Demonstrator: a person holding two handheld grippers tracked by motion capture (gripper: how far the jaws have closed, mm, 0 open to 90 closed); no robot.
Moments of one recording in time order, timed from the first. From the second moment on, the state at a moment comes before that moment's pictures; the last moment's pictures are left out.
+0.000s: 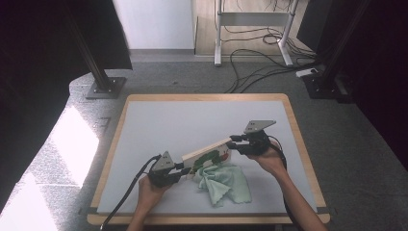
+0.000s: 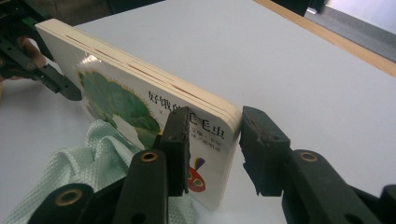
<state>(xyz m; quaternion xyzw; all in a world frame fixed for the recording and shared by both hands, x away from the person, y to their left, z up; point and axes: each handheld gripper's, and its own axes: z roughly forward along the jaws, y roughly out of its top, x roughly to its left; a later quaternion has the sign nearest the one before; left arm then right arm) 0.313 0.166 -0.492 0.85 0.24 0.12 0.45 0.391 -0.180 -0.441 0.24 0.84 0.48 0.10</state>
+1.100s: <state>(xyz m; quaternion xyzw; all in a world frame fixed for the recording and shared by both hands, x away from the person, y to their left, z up) 0.282 0.182 -0.461 0.83 0.26 0.10 0.49 0.396 -0.168 -0.443 0.21 0.85 0.48 0.09</state>
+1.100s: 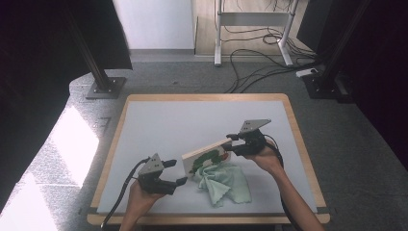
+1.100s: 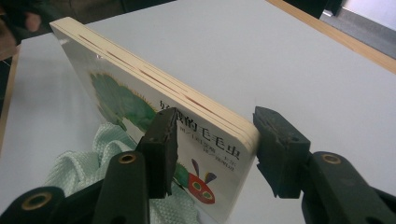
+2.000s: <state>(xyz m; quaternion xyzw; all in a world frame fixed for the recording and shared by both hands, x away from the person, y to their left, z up) 0.286 0.092 -0.524 0.88 0.23 0.09 0.40 0.391 -0.166 -0.443 0.21 0.85 0.47 0.10</state>
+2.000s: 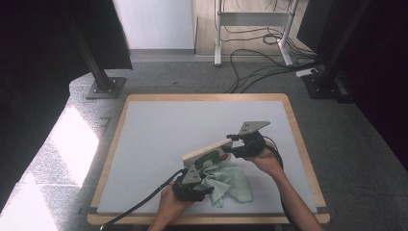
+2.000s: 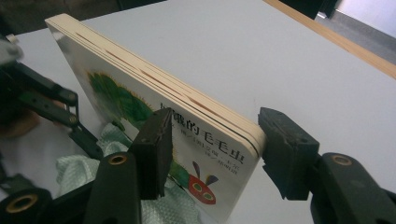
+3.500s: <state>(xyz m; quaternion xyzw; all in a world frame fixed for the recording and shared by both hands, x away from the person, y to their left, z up) 0.307 0.180 -0.517 0.86 0.32 0.11 0.38 0.387 -0.166 -0.445 0.22 0.85 0.47 0.11</state>
